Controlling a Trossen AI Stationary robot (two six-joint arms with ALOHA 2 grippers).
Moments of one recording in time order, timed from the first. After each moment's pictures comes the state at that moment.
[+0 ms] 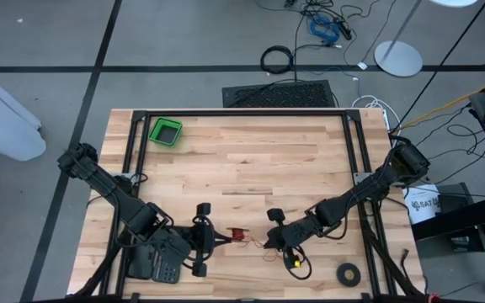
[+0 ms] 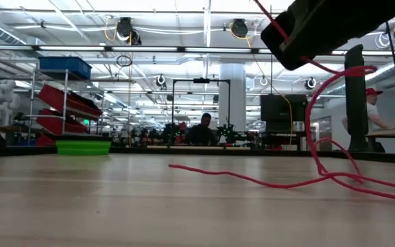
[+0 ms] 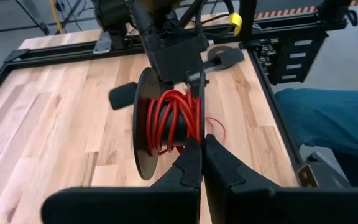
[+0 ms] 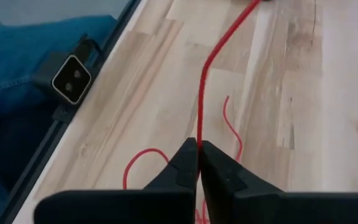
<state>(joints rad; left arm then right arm) -0.66 1.54 1.35 -0.41 -0.56 -0.26 0.51 1.63 0.96 -0.04 0.10 0.22</state>
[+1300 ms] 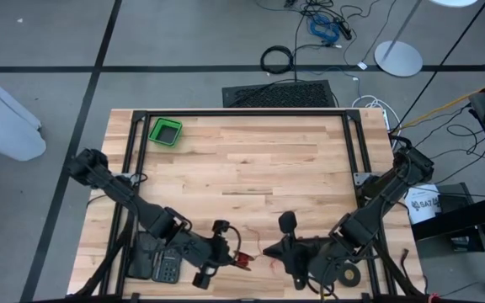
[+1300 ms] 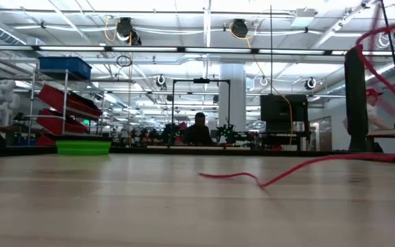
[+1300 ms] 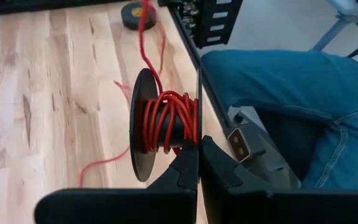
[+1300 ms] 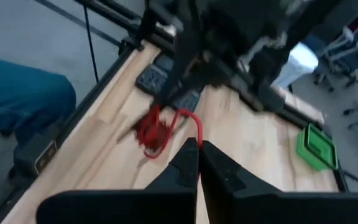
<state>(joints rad) -0.59 1.66 1.35 -0.34 -0.15 -0.23 0.74 1.62 1.49 -0.47 0.64 -0.06</state>
